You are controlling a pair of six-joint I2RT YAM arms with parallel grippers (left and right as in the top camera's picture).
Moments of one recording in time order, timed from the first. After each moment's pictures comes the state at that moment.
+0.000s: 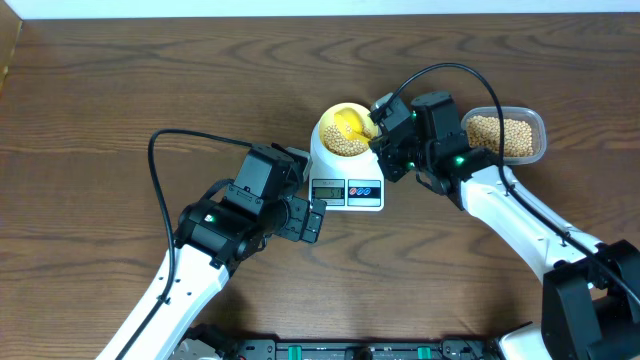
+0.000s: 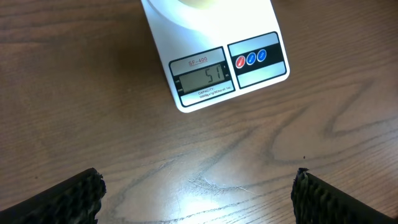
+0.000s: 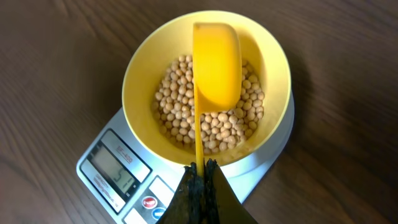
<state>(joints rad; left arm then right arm) -0.49 1.16 0.96 -0.84 0.10 -0.16 0.41 1.64 1.01 -0.20 -0.33 -0.13</state>
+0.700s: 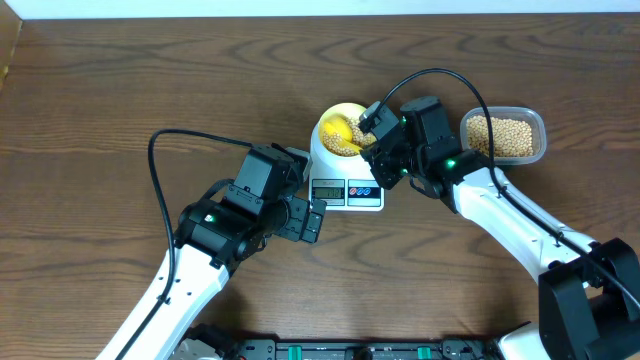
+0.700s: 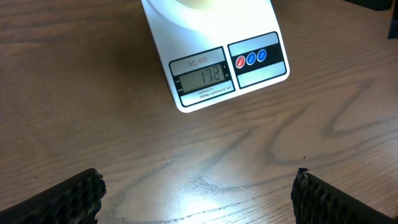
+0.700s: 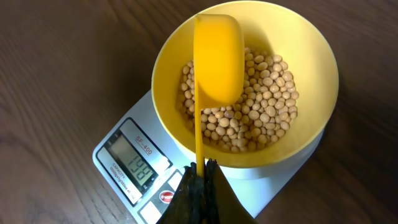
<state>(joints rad) -0.49 1.16 0.96 -0.84 0.10 -0.16 0.44 1.64 1.01 -0.22 -0.35 -0.17</state>
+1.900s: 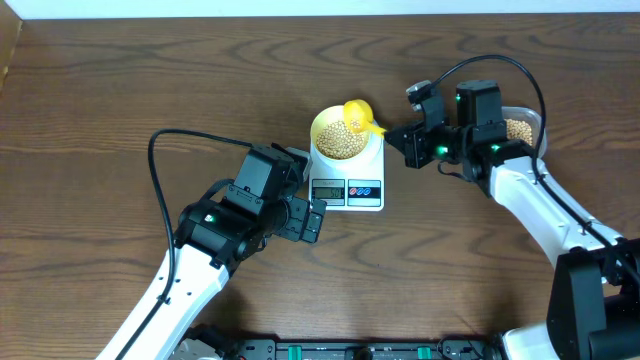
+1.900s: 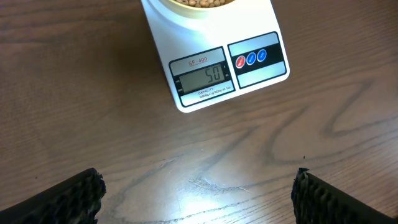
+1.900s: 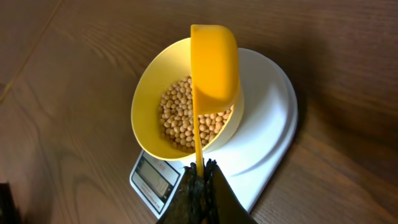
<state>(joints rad) -0.49 1.16 0.96 -0.84 0.10 -0.16 0.22 1.65 1.01 -0.17 -0.66 0.06</state>
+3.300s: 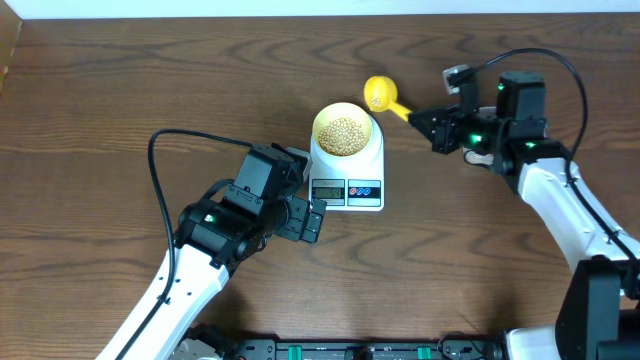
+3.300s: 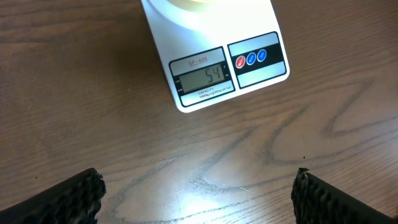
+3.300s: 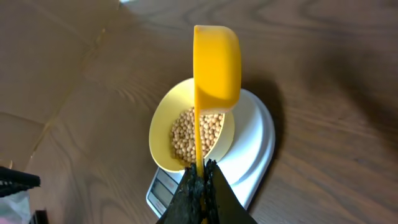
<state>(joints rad) -0.49 1.16 0.96 -0.84 0.10 -0.16 0.07 1.60 1.01 -0.12 -0.81 0.15</state>
